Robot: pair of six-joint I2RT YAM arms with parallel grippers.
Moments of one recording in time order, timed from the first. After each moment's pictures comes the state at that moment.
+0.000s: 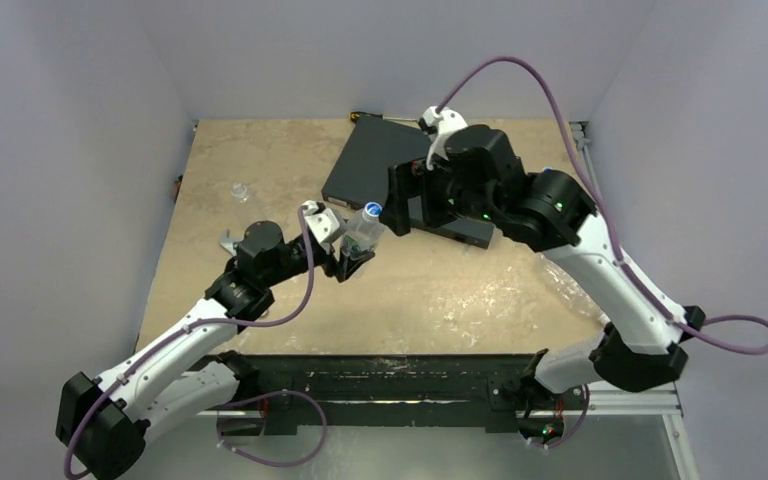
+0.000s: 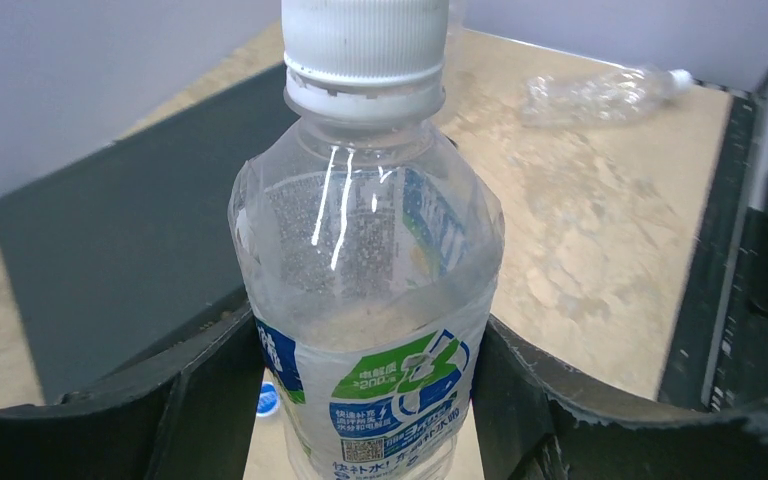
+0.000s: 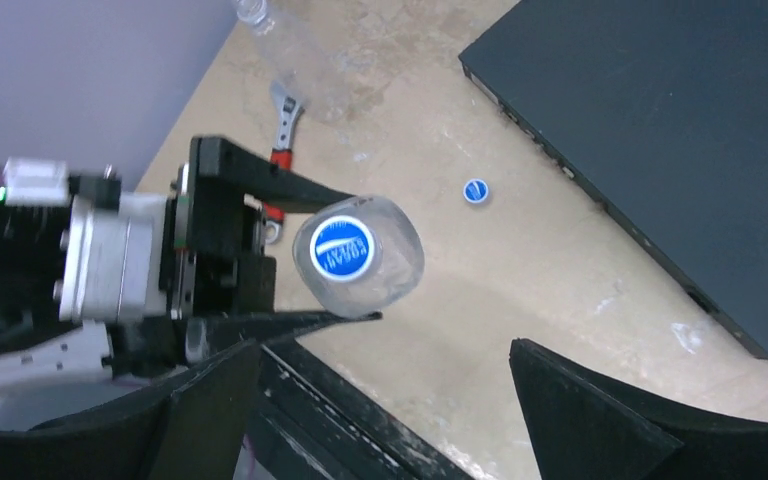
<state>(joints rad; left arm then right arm) -0.65 0.90 0.63 0.21 0.32 0.11 0.90 1.47 1.97 -1.07 0.13 0.47</state>
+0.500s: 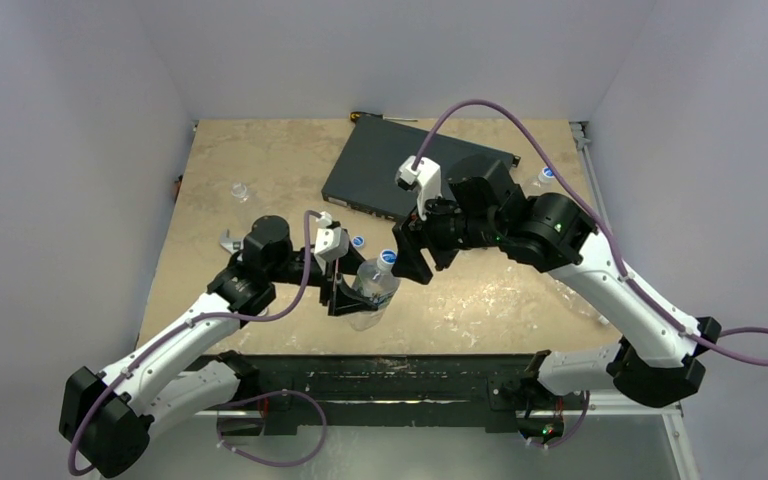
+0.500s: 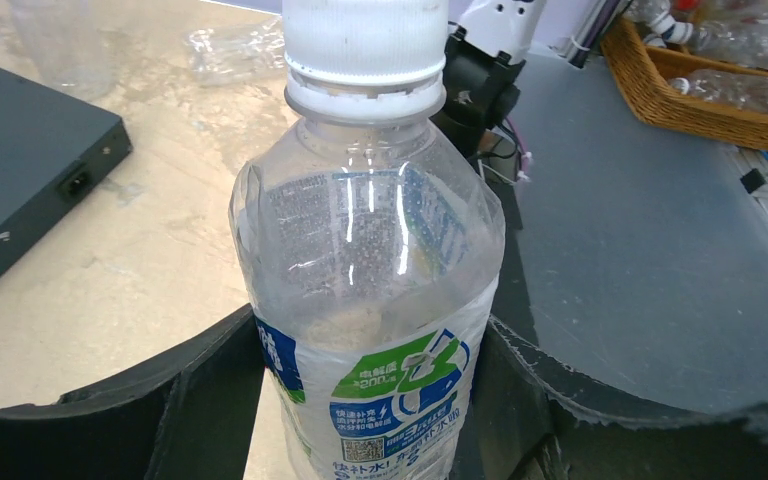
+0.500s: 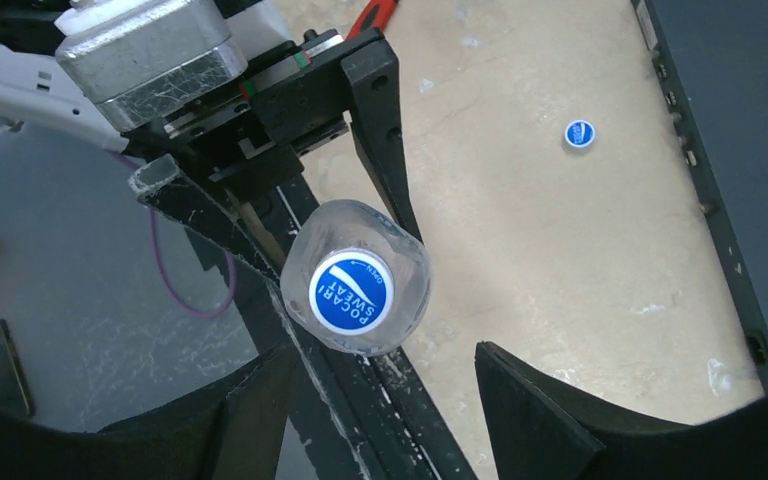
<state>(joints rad) -0.59 0.94 0.66 0.06 0.97 -0.02 0.92 1.29 1.70 -1.06 -0.19 0.14</state>
